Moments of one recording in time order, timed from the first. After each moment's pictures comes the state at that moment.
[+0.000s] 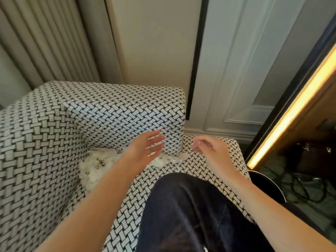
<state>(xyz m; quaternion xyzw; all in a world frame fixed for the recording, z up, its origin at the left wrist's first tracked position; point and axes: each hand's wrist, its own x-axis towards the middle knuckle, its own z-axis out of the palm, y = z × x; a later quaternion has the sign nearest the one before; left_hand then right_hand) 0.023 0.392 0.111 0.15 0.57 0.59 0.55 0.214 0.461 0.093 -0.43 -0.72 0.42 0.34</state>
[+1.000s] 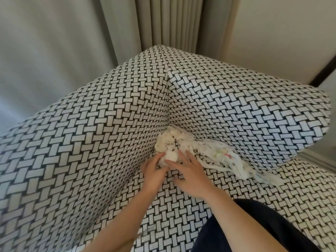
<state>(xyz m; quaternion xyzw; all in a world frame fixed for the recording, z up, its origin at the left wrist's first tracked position) -0.081 0.269 -0.032 0.04 0.79 0.54 0.29 0.002 0.379 -0.004 -0.12 -0.95 0.26 -0.11</state>
